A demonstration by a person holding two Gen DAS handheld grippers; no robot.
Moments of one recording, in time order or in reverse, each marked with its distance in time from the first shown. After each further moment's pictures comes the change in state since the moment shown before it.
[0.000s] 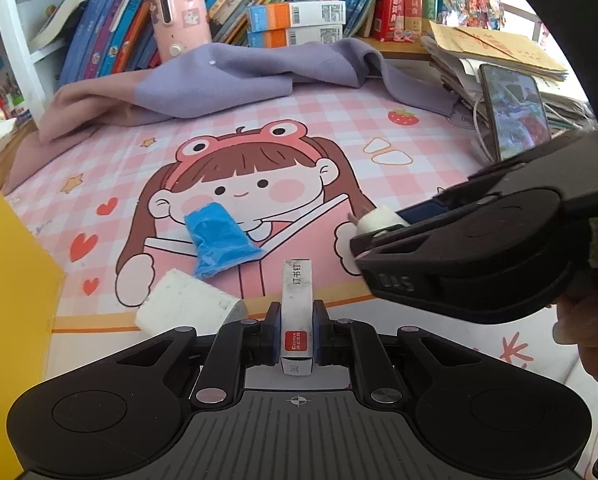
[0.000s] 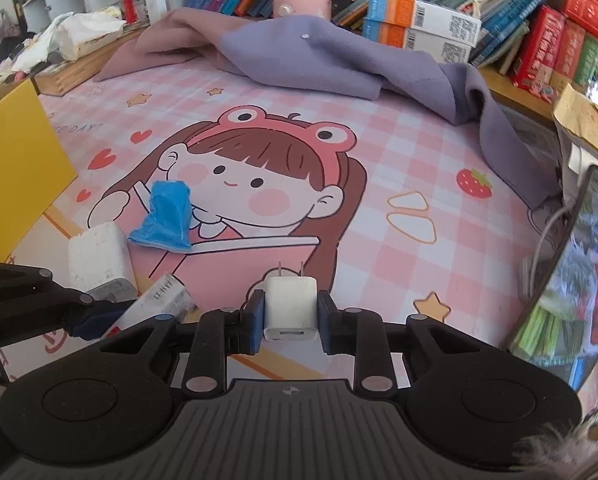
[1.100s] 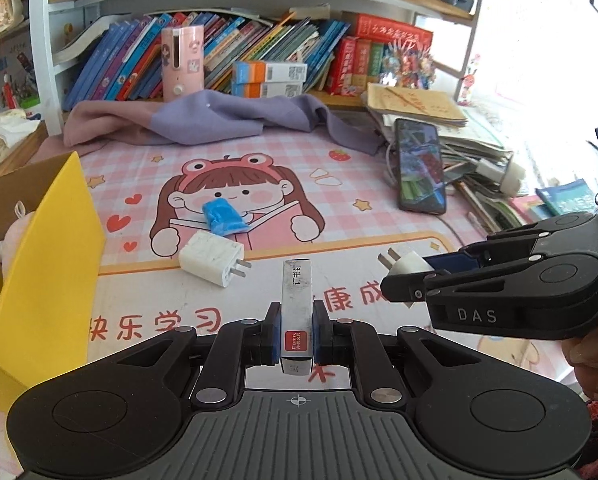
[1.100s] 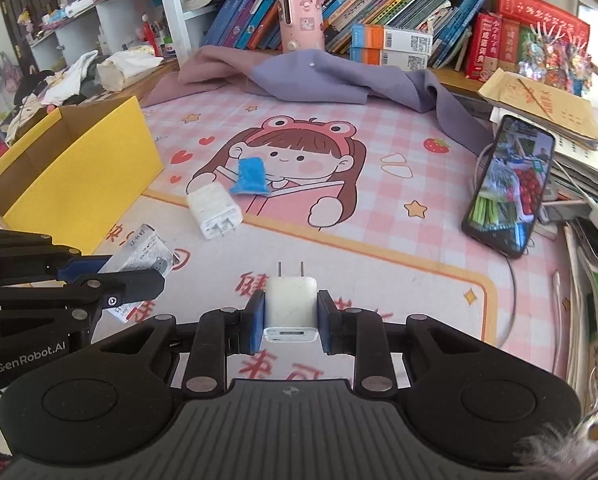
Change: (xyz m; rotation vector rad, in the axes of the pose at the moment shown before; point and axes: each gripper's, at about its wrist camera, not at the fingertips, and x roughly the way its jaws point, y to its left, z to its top) left arm -0.135 0.032 -0.059 -0.018 -0.118 -0.192; right arm -0.139 0.055 -0.078 0.101 -0.068 0.001
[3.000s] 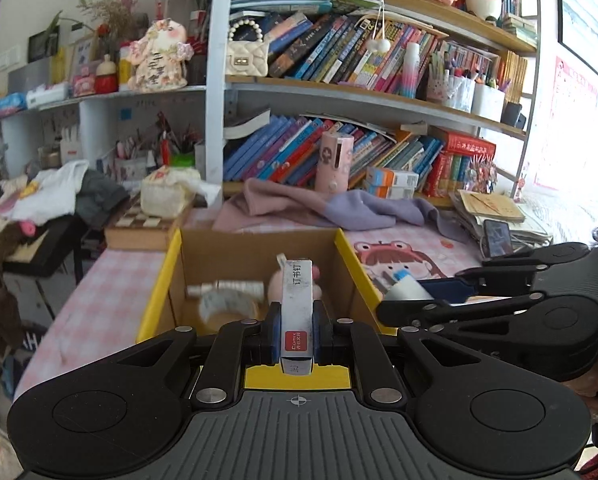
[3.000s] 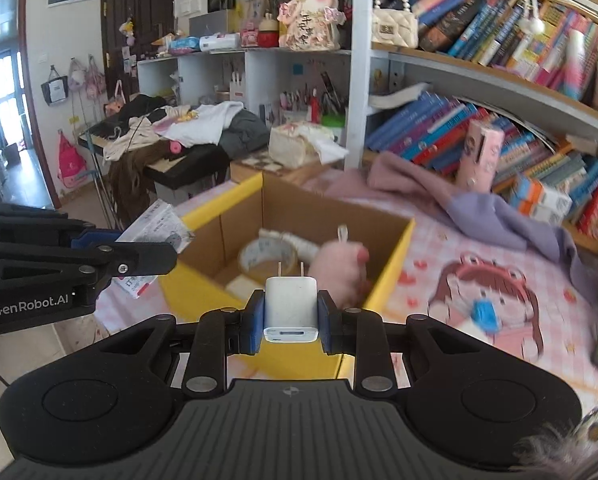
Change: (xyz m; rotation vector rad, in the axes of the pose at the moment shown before) left arm -0.190 0.220 -0.034 -0.045 -0.255 0.112; right arm -0.026 0.297 0.049 -0.225 -0.248 0.100
